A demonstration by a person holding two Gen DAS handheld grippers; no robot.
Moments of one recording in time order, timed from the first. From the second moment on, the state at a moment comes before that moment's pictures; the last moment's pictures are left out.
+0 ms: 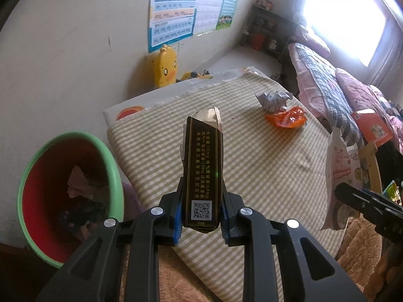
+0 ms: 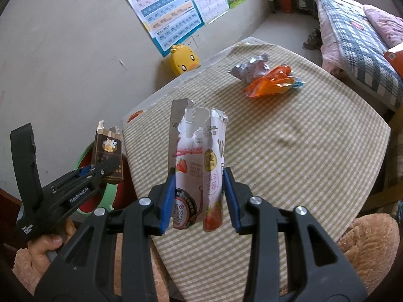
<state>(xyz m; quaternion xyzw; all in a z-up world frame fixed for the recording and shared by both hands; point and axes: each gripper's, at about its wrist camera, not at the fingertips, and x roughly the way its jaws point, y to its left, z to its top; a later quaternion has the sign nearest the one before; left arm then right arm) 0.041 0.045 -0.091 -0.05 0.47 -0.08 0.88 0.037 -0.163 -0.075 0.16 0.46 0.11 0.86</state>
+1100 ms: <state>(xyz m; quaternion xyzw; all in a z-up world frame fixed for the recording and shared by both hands) 0.018 0.201 -0.122 -0.11 0.47 0.07 0.87 0.076 -0.008 -0.065 0.08 0.49 0.23 0.83</state>
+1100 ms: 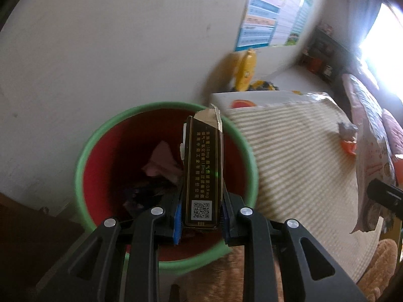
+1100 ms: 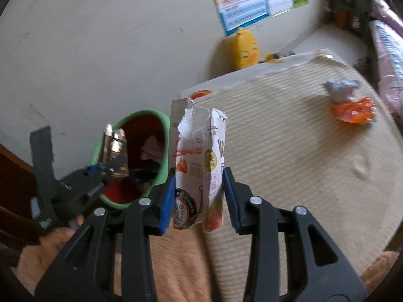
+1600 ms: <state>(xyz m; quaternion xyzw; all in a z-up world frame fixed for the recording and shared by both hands) -0.003 0.261 -0.144 -0.15 0.47 0.18 0.85 0.111 0.083 -0.089 0.12 0.54 0.32 0.77</state>
